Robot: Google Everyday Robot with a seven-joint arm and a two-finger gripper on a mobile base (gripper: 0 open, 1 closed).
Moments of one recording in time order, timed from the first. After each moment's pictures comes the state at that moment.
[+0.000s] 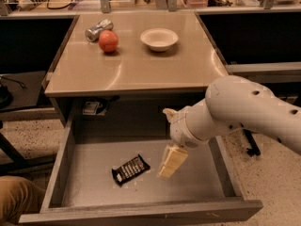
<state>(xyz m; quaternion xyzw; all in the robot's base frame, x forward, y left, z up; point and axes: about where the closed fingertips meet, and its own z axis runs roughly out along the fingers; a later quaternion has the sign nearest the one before) 0.458 -0.040 0.746 -0.65 0.70 0.12 0.27</state>
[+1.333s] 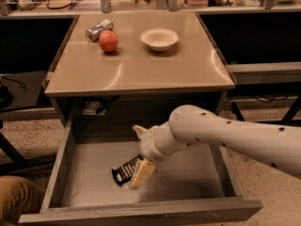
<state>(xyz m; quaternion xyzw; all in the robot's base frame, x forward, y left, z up) 0.472 0.048 0.654 -0.68 0.65 0.18 0.30</state>
